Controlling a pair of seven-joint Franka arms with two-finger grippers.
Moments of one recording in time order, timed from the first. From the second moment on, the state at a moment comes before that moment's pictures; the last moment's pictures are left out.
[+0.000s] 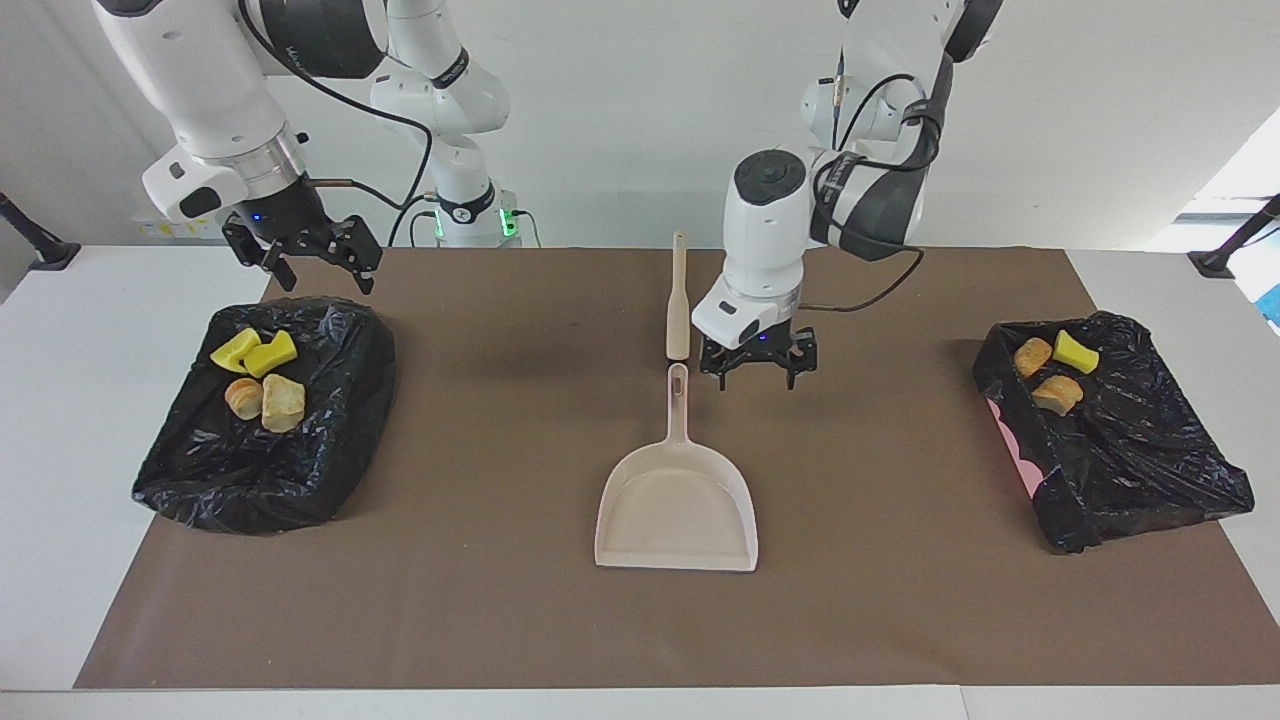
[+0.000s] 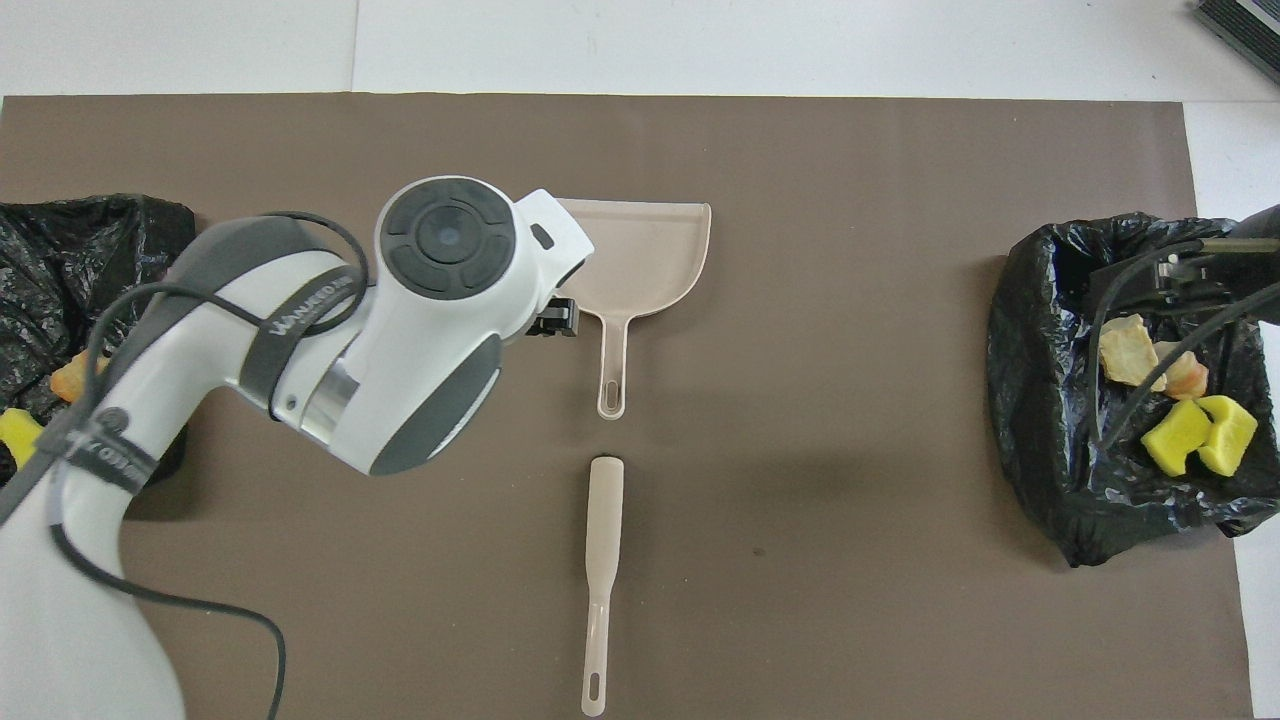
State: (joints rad) left arm -0.20 0.26 -0.35 -1.61 0.19 1.89 -0.46; right arm 0.00 0.06 -0.01 -1.50 0.00 1.55 0.06
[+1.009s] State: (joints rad) left arm -0.14 -0.06 0.01 -1.53 0.01 1.48 0.13; right arm -0.01 0.06 -0.01 -1.50 0.00 1.50 0.06
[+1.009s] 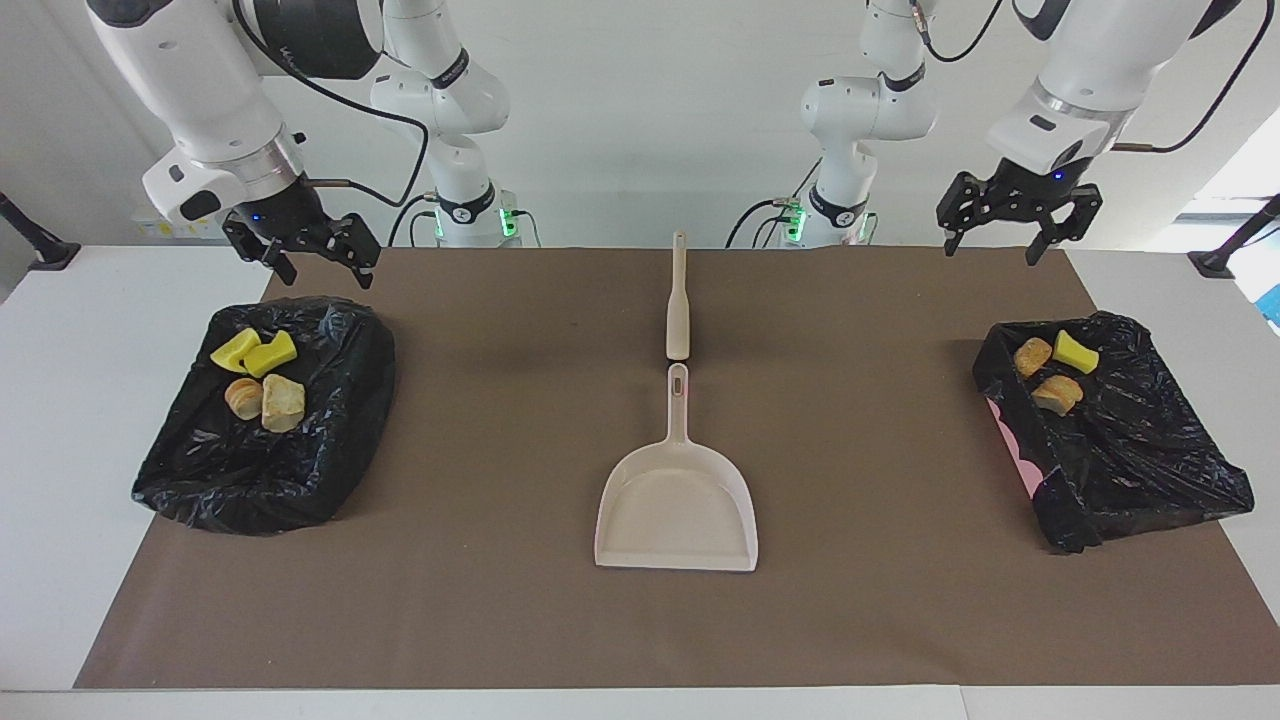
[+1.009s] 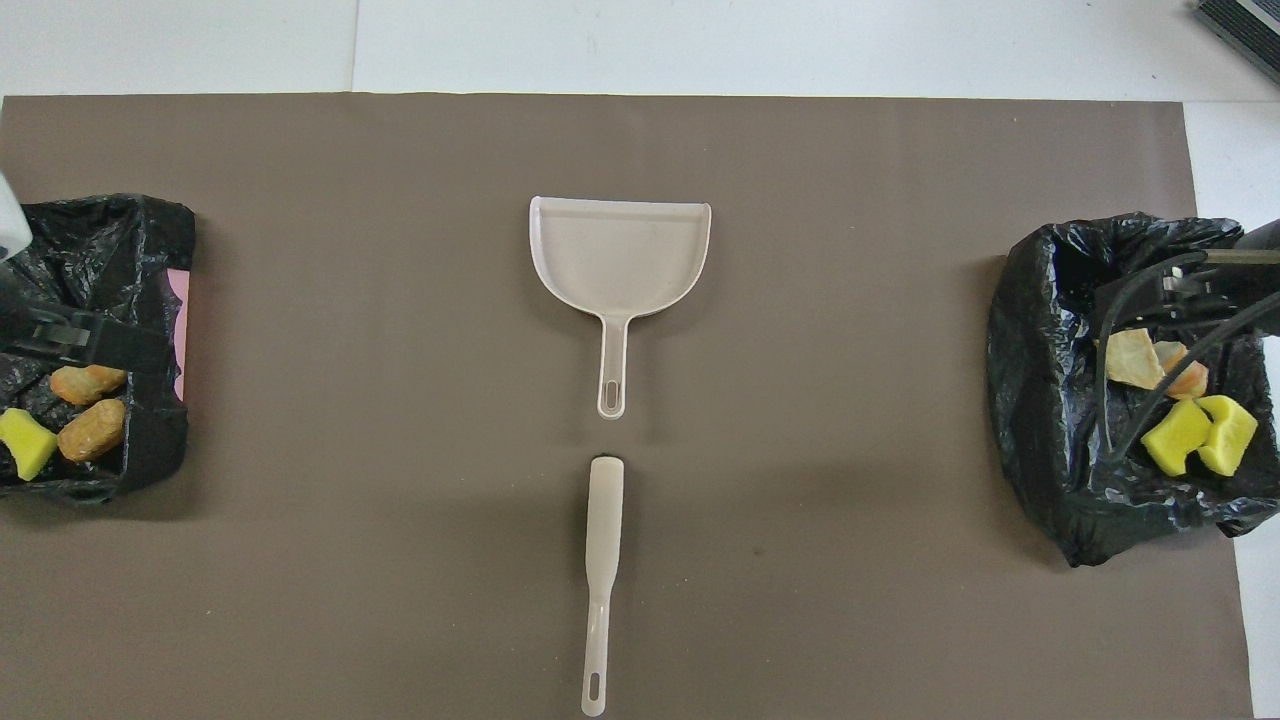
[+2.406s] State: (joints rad) left arm -0.09 -0.07 -0.01 -1.54 0.00 1.46 0.11; right arm -0.01 0.06 -0.01 -1.50 0.00 1.45 0.05
